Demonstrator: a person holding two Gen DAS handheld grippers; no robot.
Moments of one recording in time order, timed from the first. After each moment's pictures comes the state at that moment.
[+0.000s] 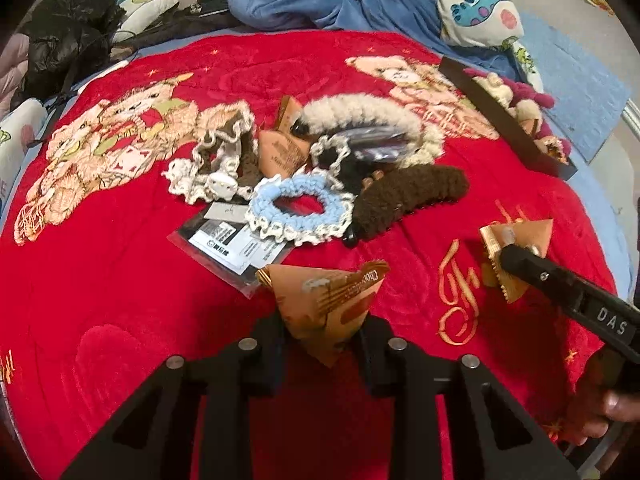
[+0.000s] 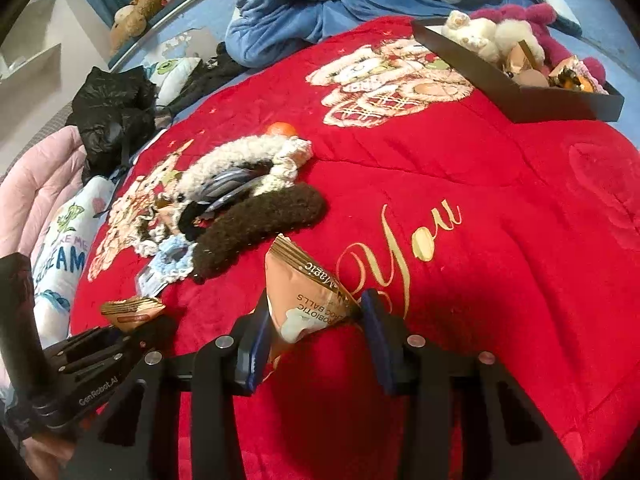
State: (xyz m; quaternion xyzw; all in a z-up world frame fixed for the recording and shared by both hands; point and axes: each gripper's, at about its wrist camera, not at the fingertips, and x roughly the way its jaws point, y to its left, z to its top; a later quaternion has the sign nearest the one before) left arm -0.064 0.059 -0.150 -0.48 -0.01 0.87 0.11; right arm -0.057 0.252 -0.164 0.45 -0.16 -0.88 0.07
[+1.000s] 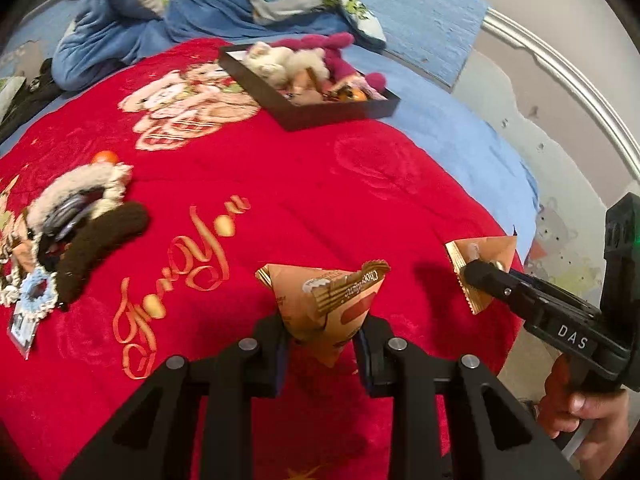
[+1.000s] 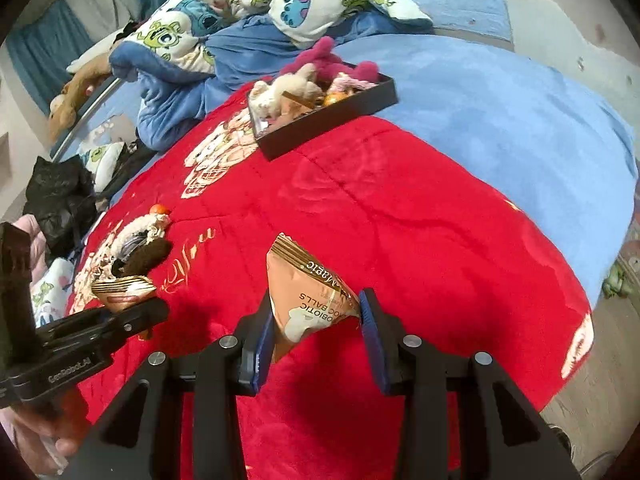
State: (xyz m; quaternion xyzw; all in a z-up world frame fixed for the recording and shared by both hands) left arm -0.009 0.277 -0.108 -0.47 0.06 0.82 0.33; right arm 0.088 0.427 -0.133 0.39 -0.24 -0.89 -0.08
